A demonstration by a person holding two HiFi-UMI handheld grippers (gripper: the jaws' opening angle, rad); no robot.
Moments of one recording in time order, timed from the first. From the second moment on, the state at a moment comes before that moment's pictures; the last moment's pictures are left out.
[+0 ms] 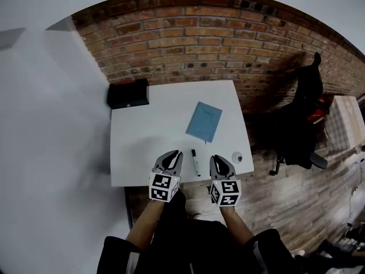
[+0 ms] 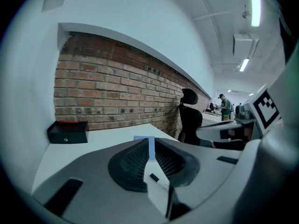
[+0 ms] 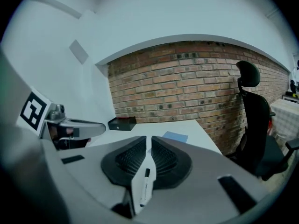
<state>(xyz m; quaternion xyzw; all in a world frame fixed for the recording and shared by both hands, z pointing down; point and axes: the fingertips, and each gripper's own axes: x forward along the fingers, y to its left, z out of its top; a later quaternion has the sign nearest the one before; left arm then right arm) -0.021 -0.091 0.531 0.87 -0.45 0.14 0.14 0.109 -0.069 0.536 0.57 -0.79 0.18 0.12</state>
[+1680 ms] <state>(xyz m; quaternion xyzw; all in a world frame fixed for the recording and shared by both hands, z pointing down) 0.040 -0.275 0.663 0.90 -0.27 0.27 0.20 0.141 -0.216 0.638 0.68 -0.66 0.28 0.13</state>
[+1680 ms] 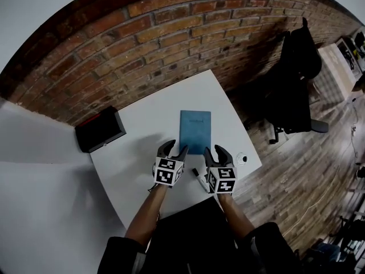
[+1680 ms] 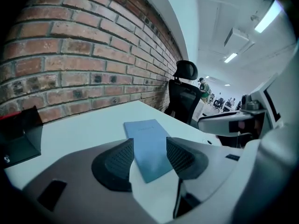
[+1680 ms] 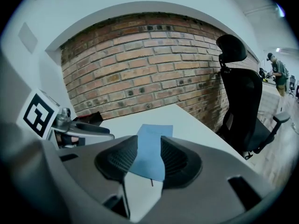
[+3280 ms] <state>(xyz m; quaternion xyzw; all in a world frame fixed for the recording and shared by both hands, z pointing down) 0.073 -0.309 0.757 0.85 -0.30 0.34 0.27 0.167 -0.263 0.761 0.61 -0.64 0.42 0.18</state>
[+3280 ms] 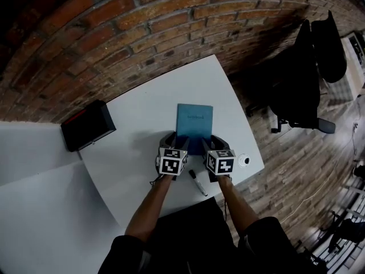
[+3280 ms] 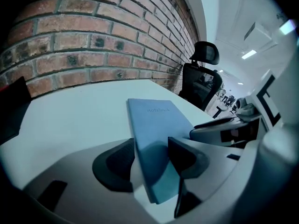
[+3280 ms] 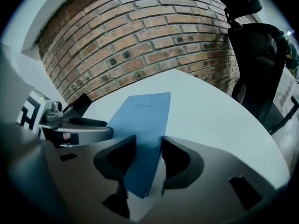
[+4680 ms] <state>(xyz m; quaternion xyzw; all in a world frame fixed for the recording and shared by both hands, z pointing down) -0.018 -0.286 0.753 0.80 -0.40 0.30 0.32 0.089 -0.273 0.756 0.52 -0.69 0.43 0.26</state>
